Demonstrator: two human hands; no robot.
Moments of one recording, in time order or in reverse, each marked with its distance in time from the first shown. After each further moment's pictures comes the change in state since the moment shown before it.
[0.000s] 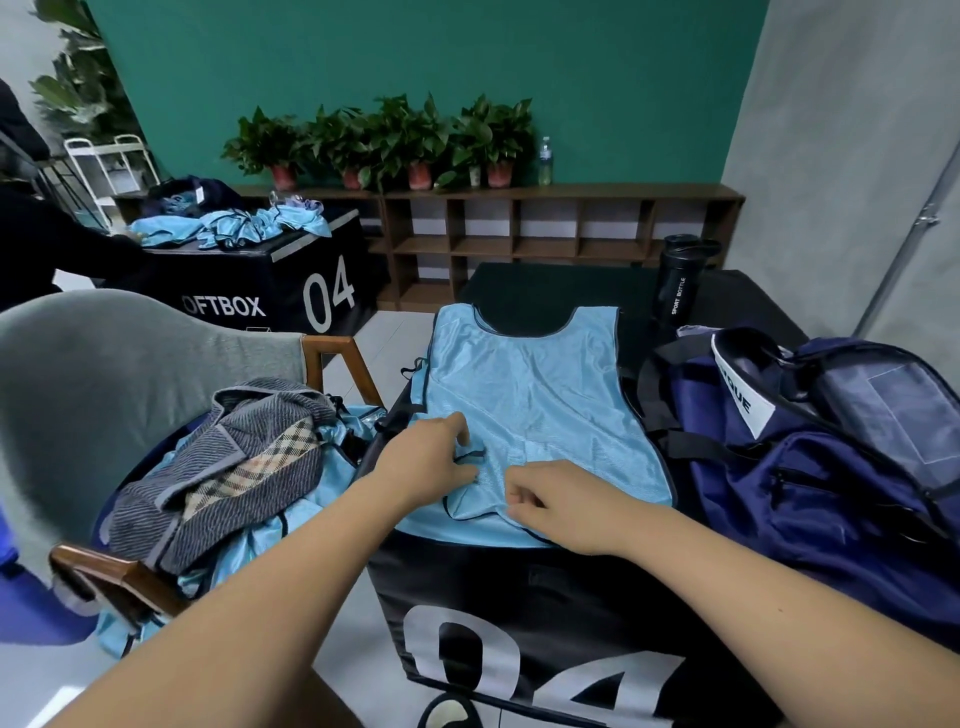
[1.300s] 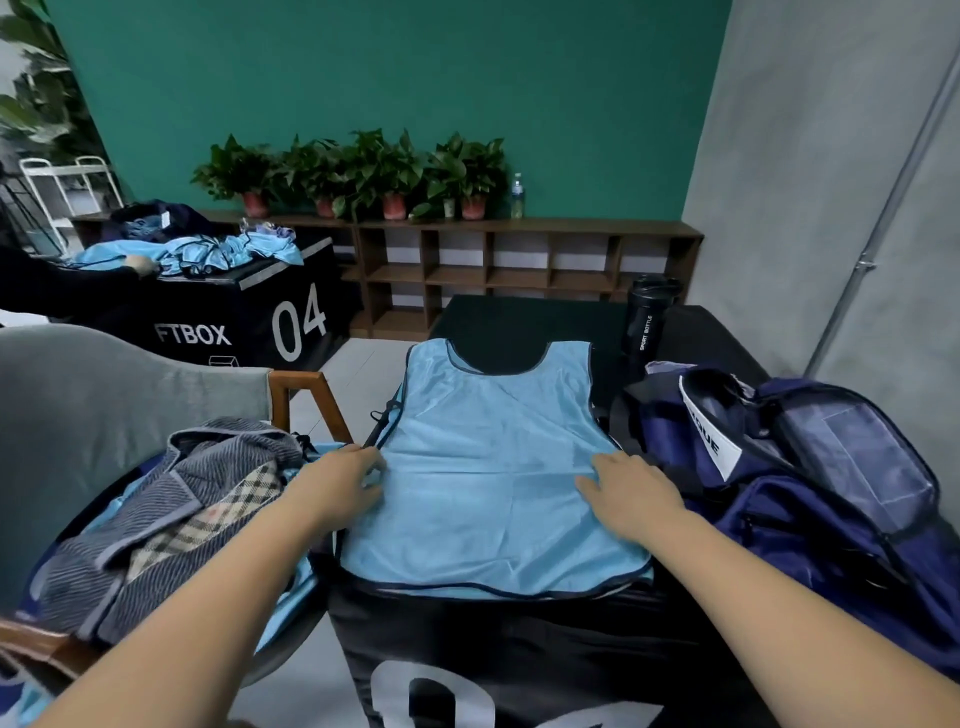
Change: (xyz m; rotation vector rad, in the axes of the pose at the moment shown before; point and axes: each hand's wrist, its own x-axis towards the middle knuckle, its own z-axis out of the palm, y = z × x) left_hand 0.020 -0.079 -0.020 0.074 -0.051 -0.090; right_hand 0.001 0.097 -0.041 -0.371 0.148 0.617
